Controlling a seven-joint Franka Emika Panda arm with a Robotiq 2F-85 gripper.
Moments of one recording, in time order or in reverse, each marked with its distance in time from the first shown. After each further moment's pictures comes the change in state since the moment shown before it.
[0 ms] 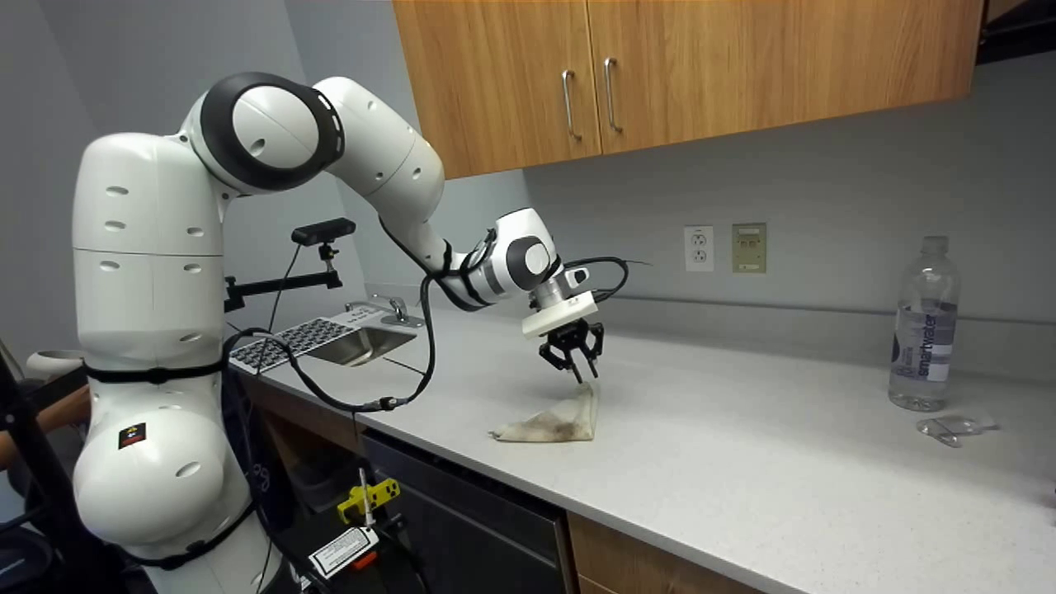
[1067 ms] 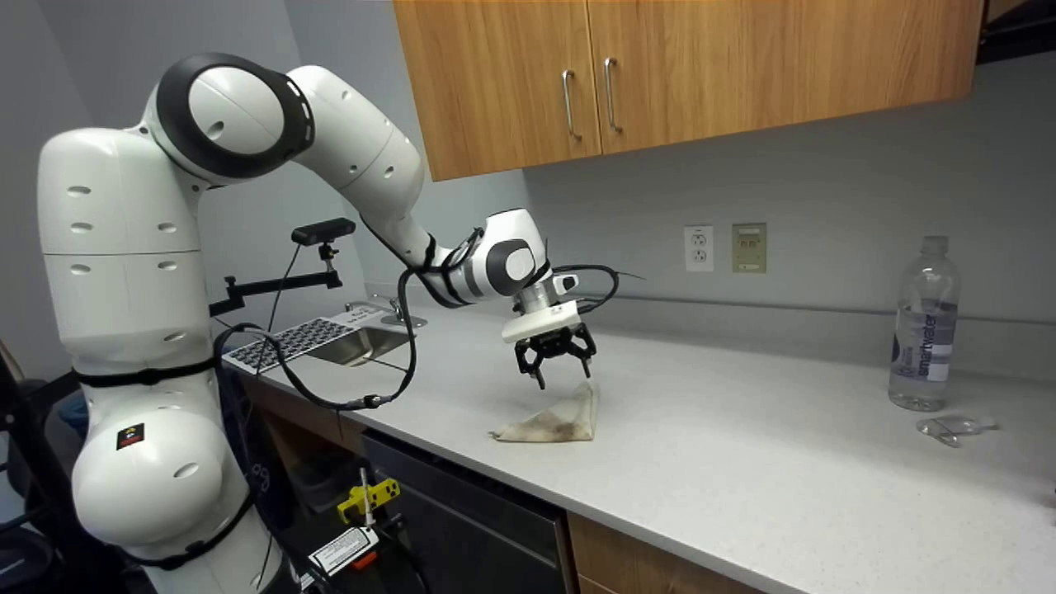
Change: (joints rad) arm -0.011 -0.102 0.018 -0.133 0.142 -0.010 -0.051
